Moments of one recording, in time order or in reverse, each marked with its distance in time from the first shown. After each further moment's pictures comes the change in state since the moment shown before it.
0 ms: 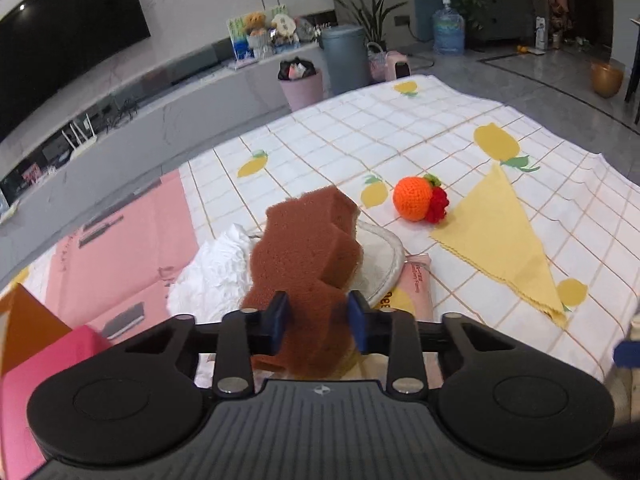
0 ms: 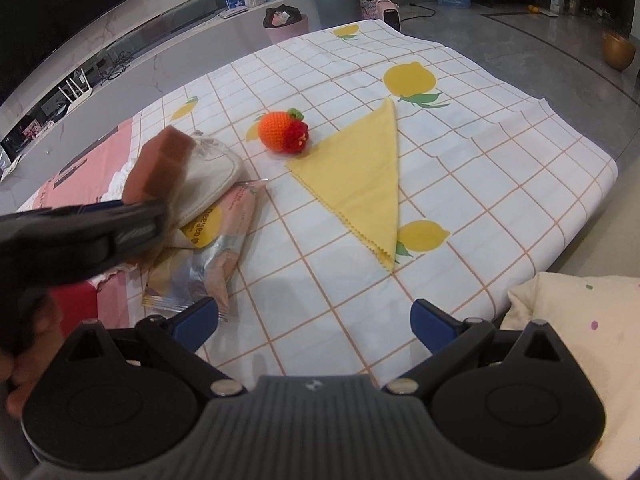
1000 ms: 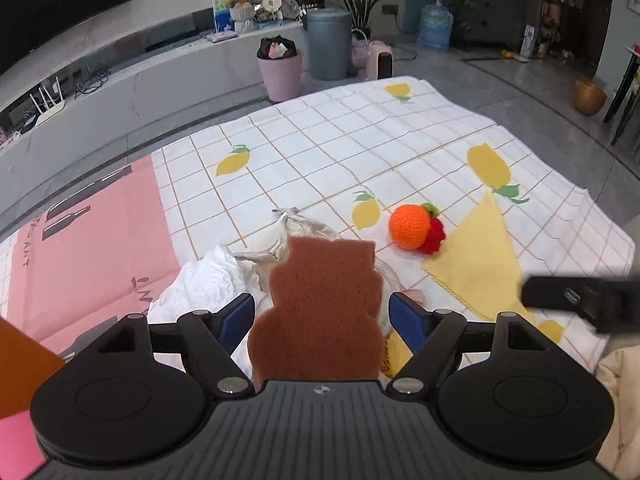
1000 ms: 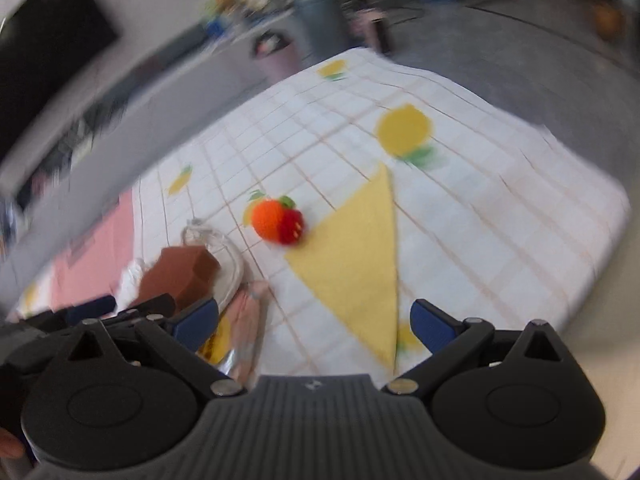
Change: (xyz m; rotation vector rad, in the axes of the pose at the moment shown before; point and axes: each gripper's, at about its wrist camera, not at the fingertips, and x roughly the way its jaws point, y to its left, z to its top) left arm 0.039 0.031 0.043 -0.072 0.099 -0.147; right arm 0.019 -0.004 0.107 -0.005 0.013 0.057
